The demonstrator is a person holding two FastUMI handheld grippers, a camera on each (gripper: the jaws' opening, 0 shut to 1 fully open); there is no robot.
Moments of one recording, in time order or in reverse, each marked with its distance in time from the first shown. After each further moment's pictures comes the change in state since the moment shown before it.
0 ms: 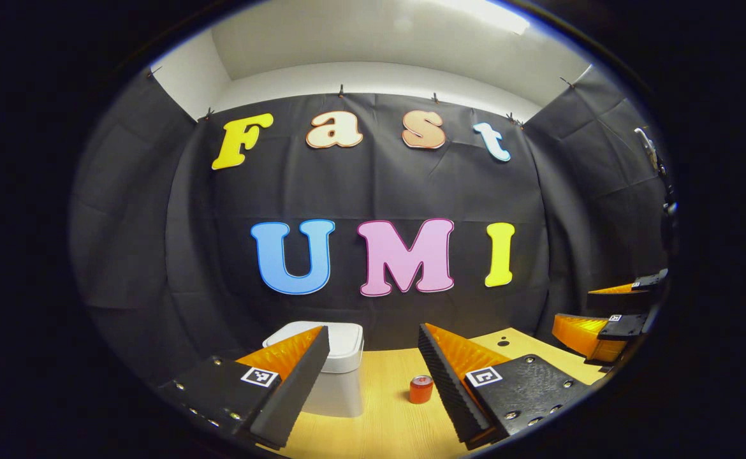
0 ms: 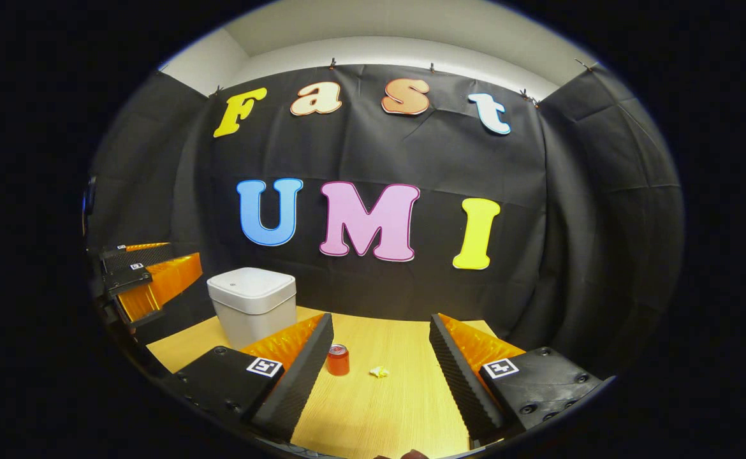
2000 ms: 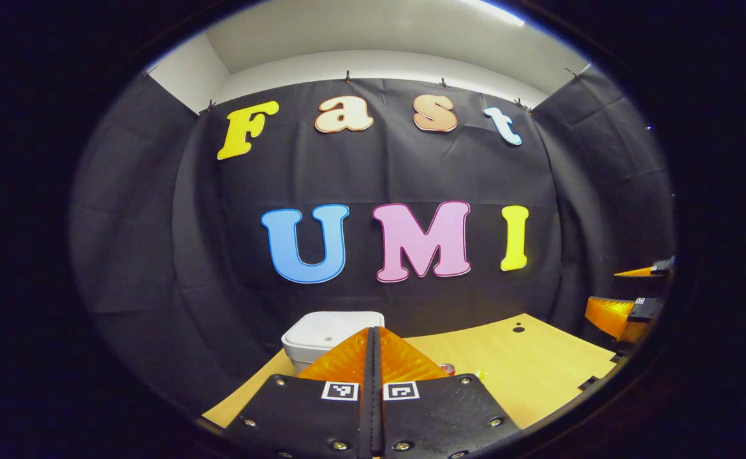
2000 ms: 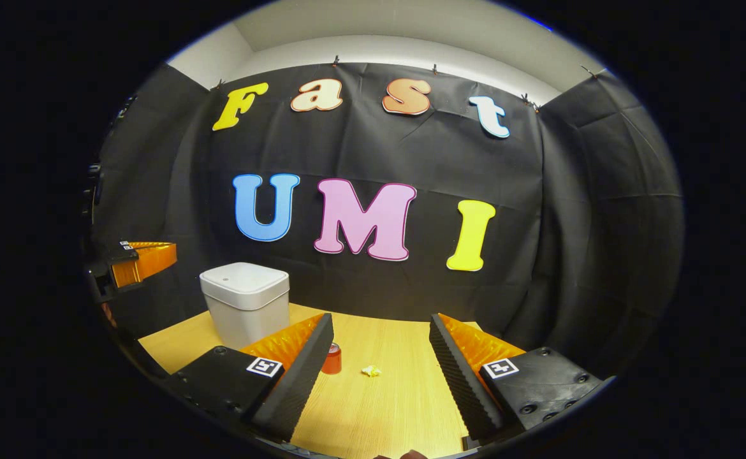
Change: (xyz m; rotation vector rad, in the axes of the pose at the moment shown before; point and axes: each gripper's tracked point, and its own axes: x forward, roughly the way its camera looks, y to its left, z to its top) left arm 0.016 0.049 -0.019 0.032 0.089 0.034; right arm 0.000 0.000 -0.003 -0.035 0.005 -0.040
